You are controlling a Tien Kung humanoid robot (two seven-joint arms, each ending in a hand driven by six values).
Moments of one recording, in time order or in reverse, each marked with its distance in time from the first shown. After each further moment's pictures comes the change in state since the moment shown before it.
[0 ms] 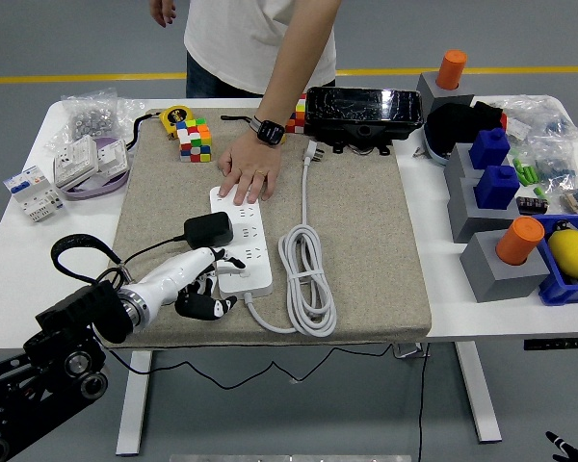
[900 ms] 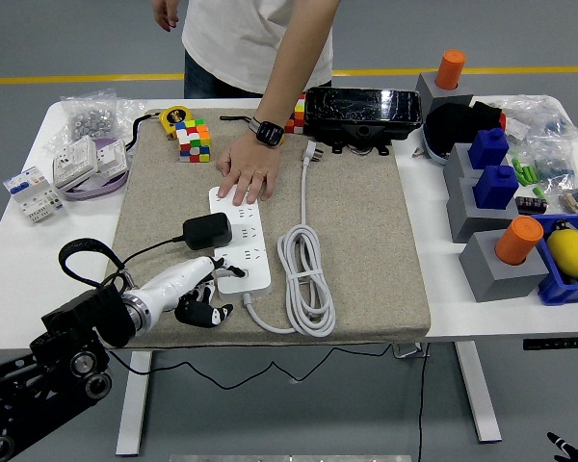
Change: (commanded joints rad) left arm -0.012 -0.006 0.035 0.040 -0.026 -0.028 0.034; right arm -0.002 -0.003 -0.009 0.002 0.001 0.001 0.000
